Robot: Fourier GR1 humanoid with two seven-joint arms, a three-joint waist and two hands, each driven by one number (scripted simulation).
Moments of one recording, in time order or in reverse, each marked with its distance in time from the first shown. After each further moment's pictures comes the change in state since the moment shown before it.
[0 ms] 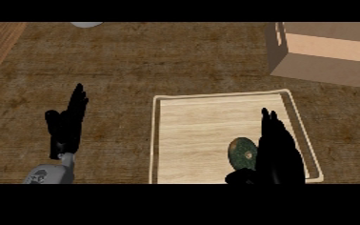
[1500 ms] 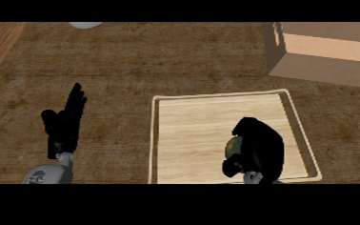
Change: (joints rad) left arm 0.007 -0.034 0.061 -0.018 -0.054 -0.043 0.019; right arm -0.075 -0.003 -0.019 0.227 0.061 -0.097 -0.115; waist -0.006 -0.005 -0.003
